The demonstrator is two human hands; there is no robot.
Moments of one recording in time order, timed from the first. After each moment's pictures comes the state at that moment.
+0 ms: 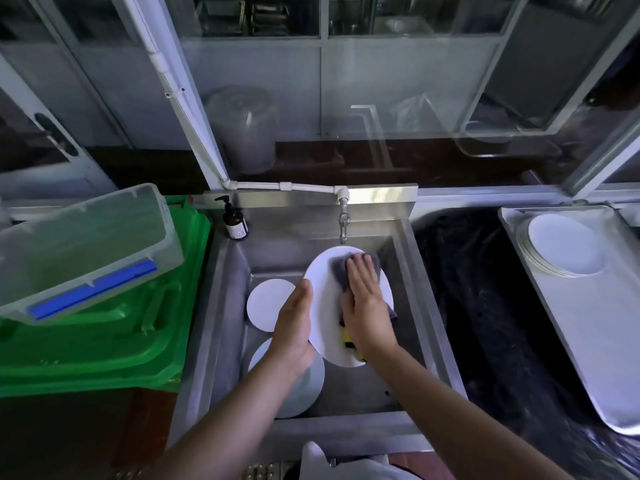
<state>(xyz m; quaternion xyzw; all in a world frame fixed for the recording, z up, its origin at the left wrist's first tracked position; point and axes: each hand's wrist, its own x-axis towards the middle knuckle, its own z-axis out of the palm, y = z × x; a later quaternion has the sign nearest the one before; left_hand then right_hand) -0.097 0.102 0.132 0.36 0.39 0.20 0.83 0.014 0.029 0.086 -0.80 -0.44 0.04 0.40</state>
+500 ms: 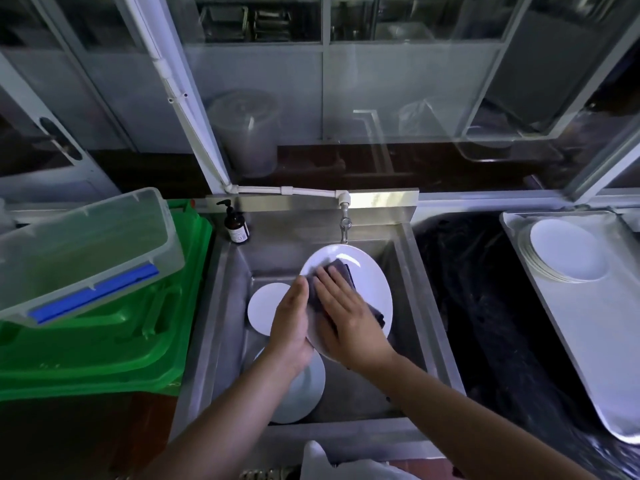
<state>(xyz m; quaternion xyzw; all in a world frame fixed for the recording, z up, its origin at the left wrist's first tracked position) -0.091 0.110 0.134 0.33 0.34 0.23 0.85 0.003 0.031 0.093 -0.69 -0.61 -0.02 0.39</state>
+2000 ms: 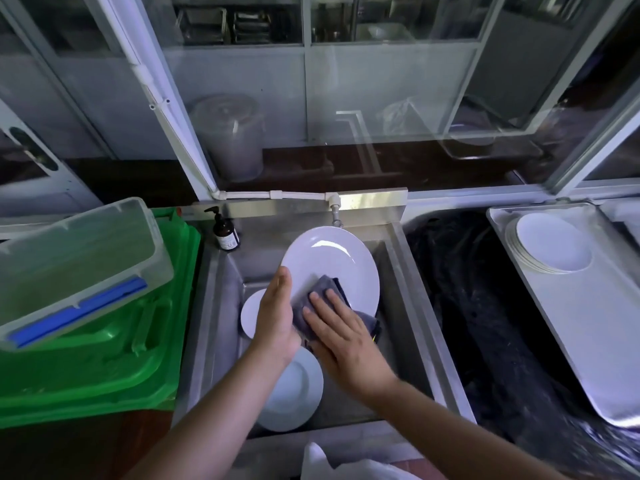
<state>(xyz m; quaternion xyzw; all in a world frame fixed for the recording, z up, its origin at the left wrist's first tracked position) -0.087 0.141 0.141 0.31 0.39 0.25 0.83 -0.015 0.009 0.075 -0.71 -0.62 -0.06 0.33</state>
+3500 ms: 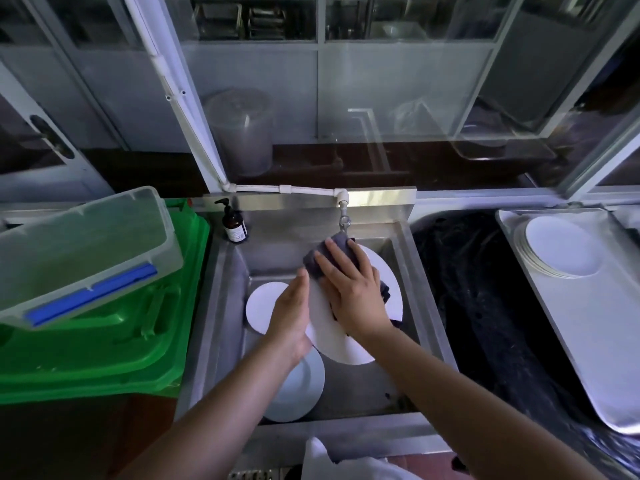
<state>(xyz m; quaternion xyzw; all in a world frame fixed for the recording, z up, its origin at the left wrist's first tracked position) -0.090 0.123 0.144 0.36 0.44 0.20 0.80 0.018 0.054 0.109 -0.79 -0.53 -0.09 0.29</state>
